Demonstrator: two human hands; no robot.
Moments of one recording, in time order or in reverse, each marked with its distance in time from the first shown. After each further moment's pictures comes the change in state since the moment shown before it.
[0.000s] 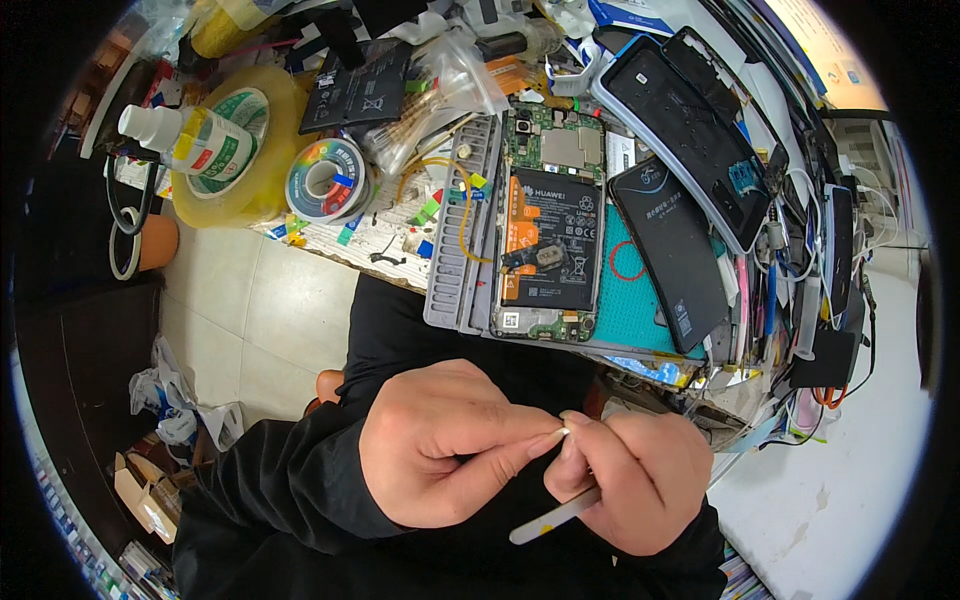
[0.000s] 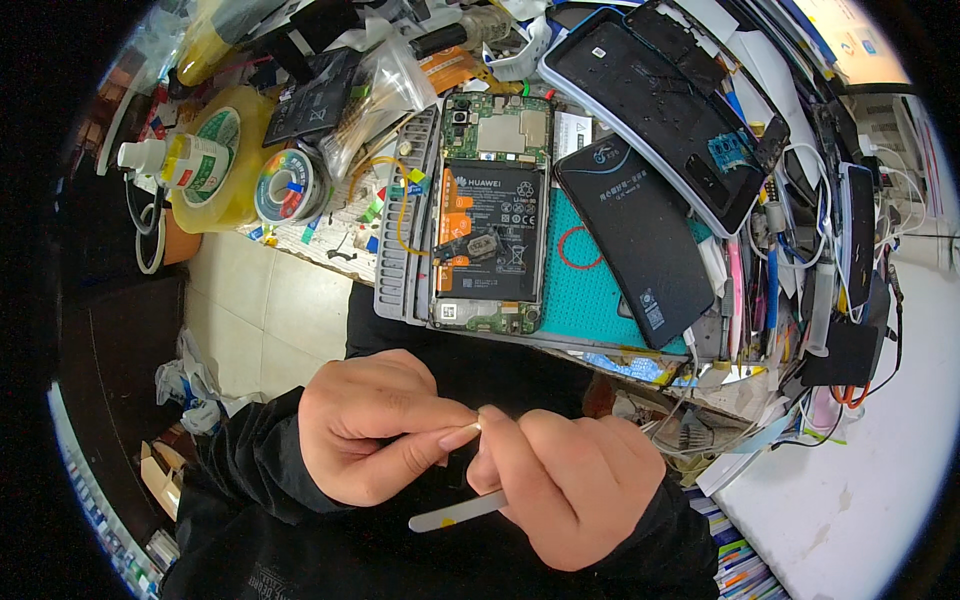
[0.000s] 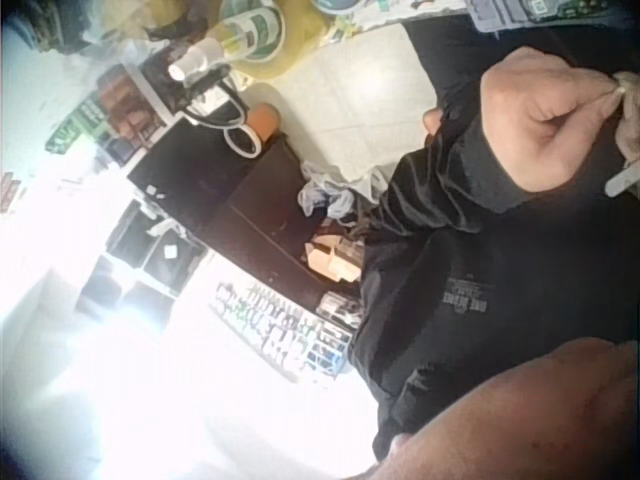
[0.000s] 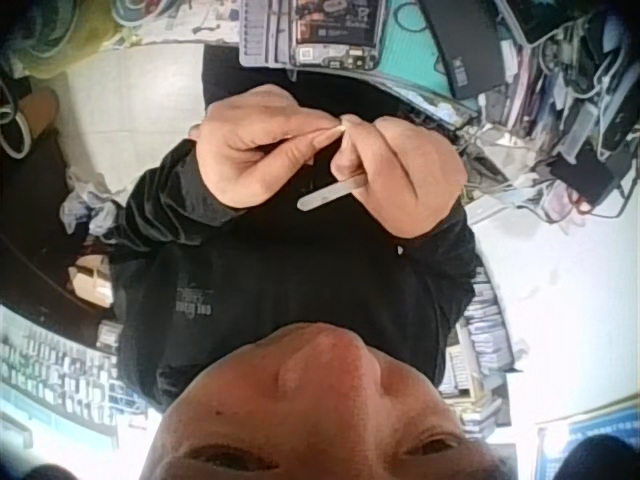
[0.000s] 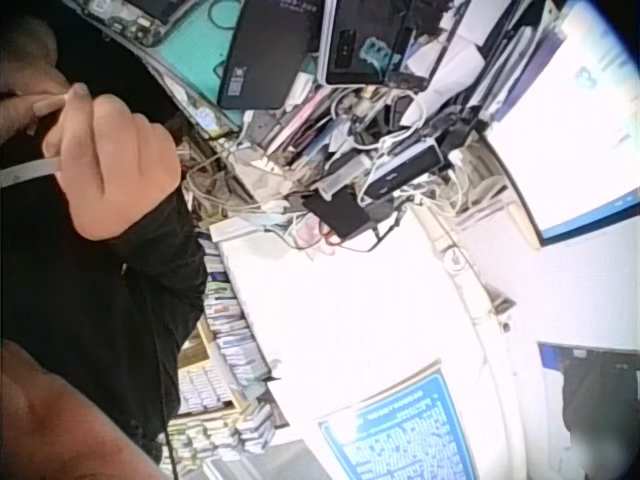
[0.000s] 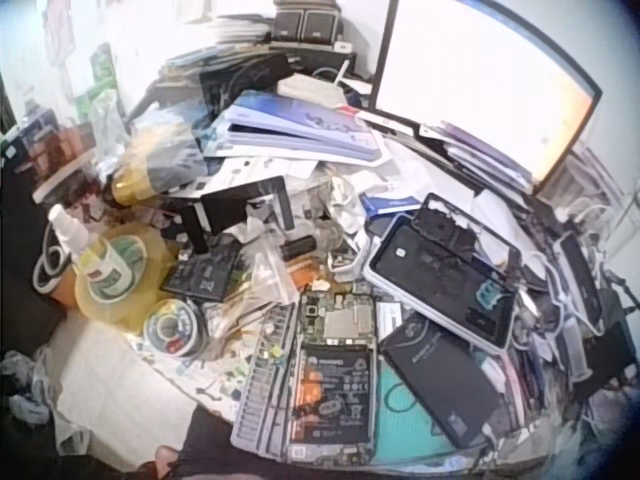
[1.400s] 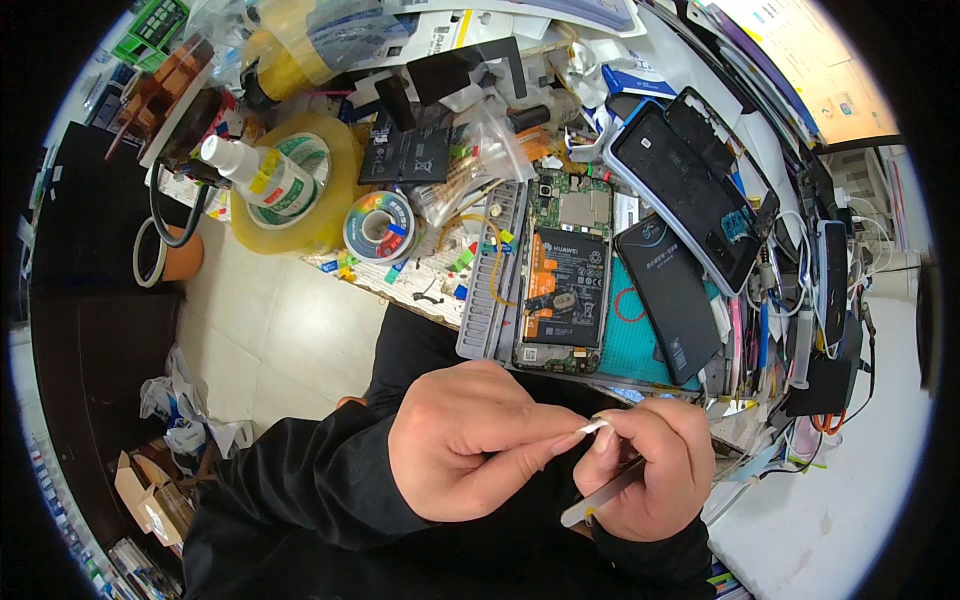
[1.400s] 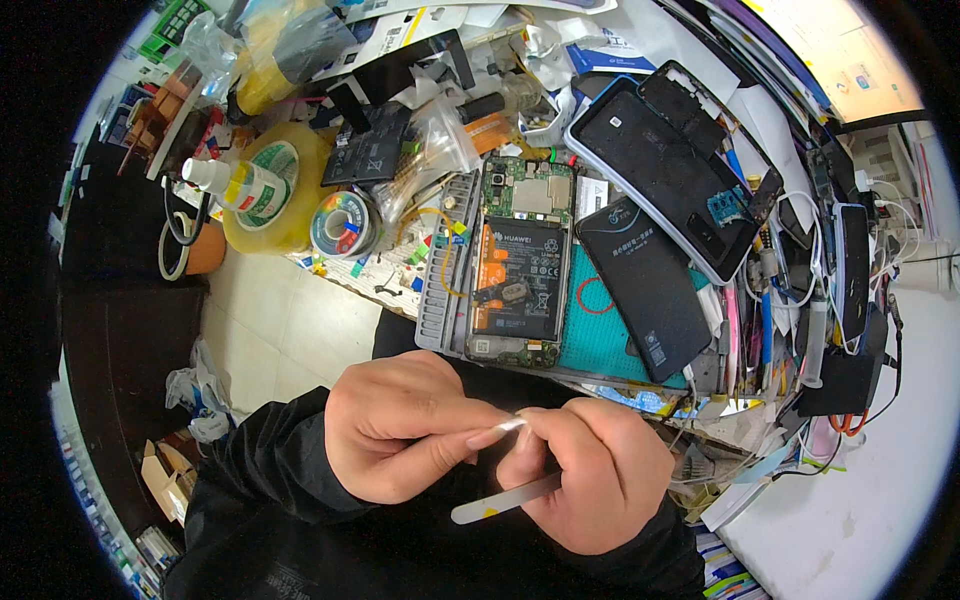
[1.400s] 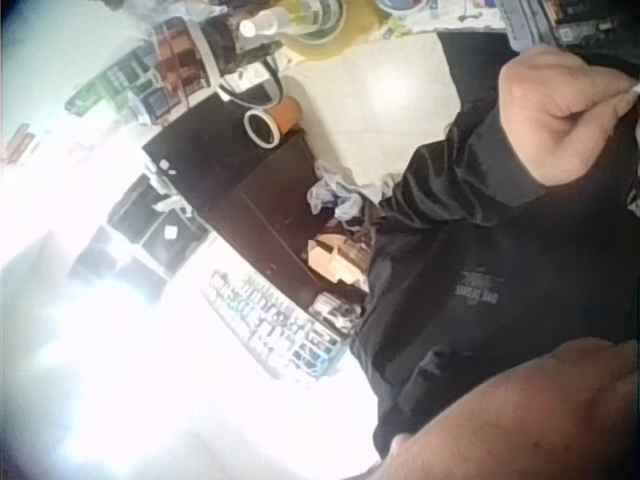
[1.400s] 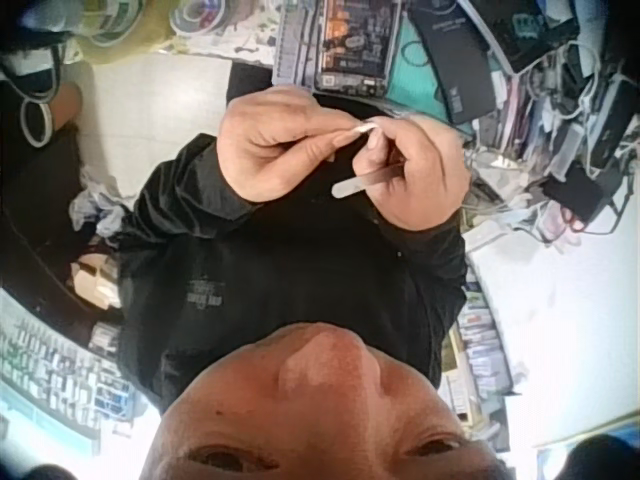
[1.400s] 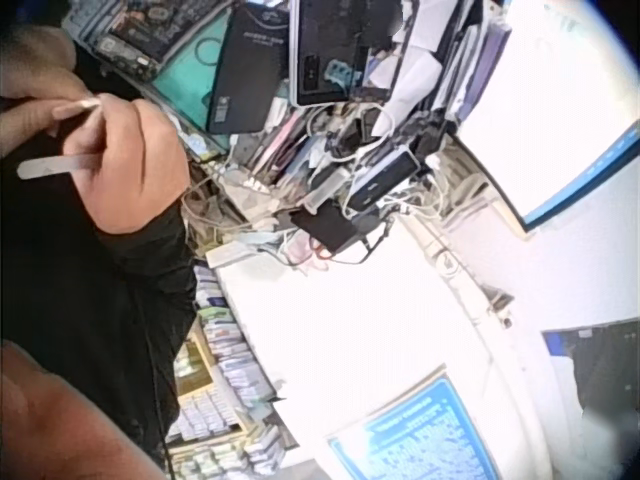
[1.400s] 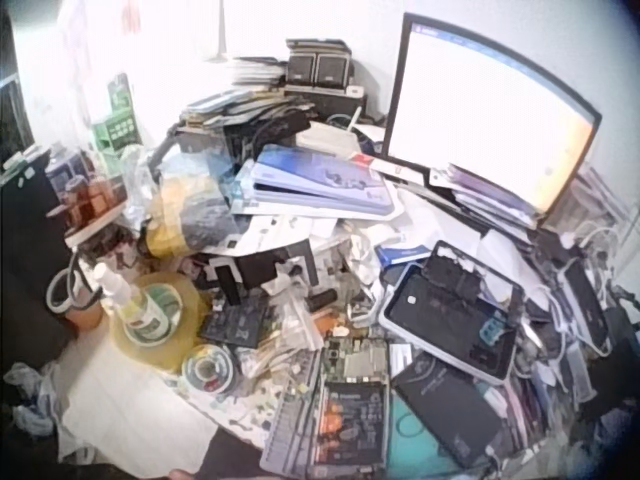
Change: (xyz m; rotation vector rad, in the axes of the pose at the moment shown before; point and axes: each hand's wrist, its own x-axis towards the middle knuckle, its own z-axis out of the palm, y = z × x) left_hand 0.017 0.011 -0.009 -0.047 -0.002 0.113; right_hand 0.014 -0.012 0.006 0.062 0.217 0.276
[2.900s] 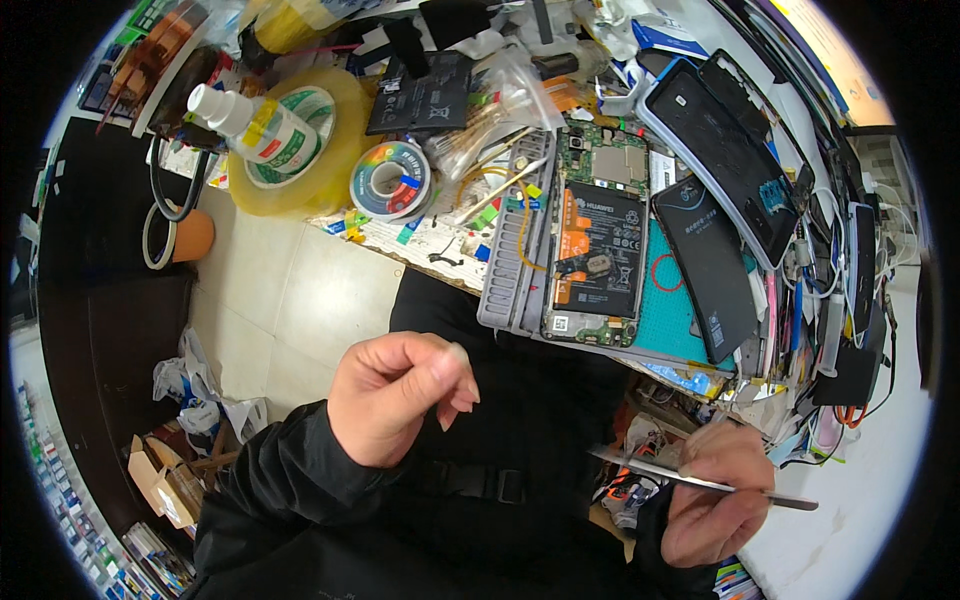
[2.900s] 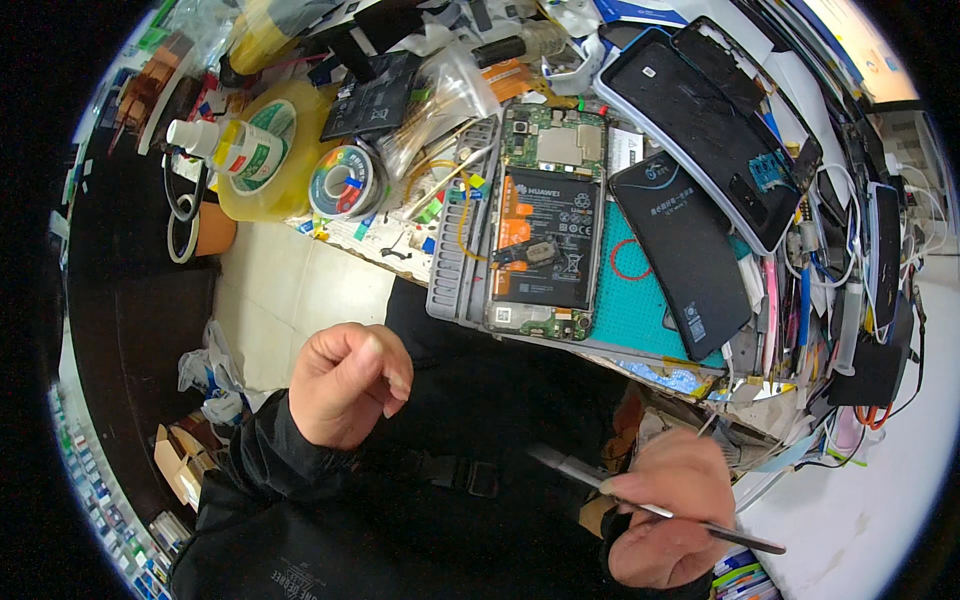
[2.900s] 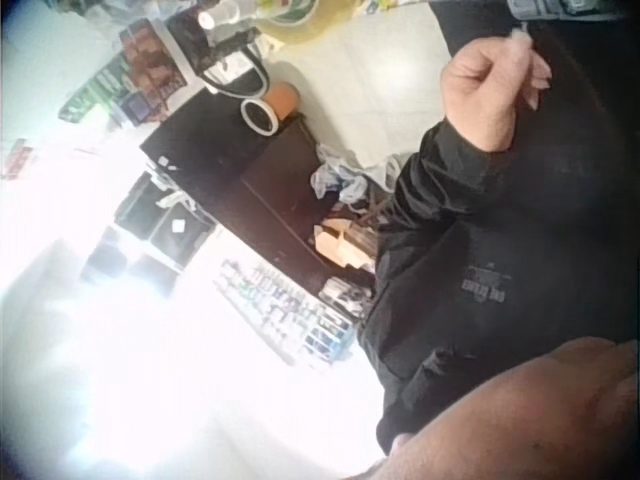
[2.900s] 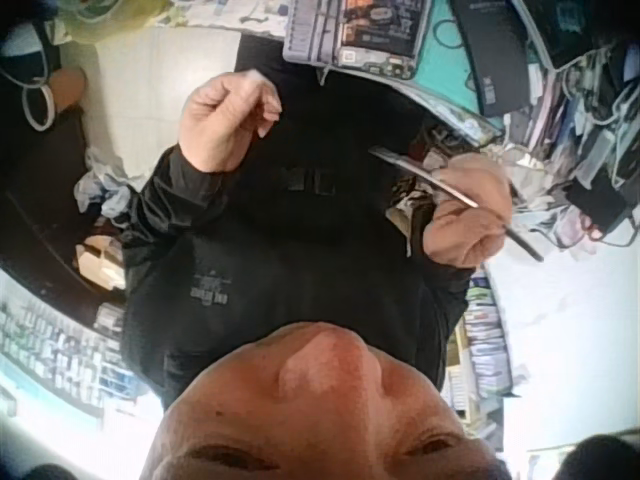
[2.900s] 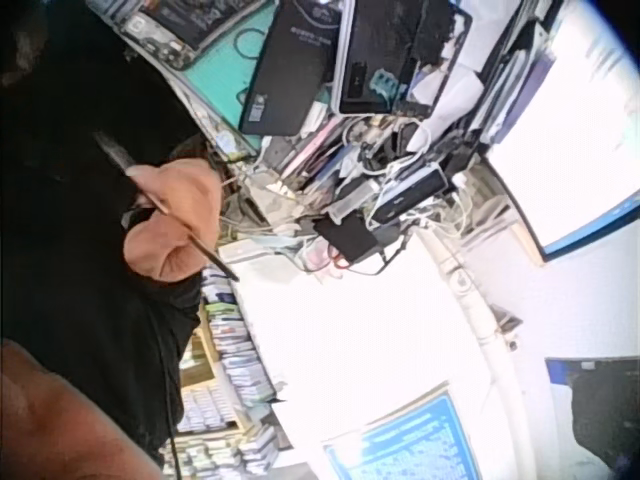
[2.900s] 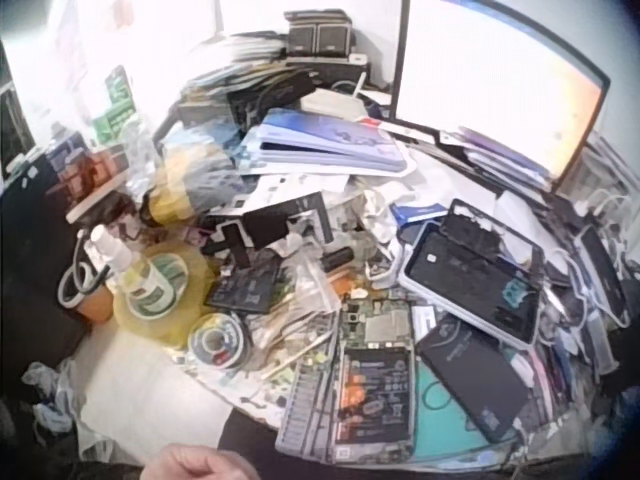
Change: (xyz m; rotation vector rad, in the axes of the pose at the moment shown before) left_hand -0.060 -0.010 -0.031 -0.558 0.412 -0.536; right_hand -0.034 0.005 -0.020 0.603 0.066 0.233
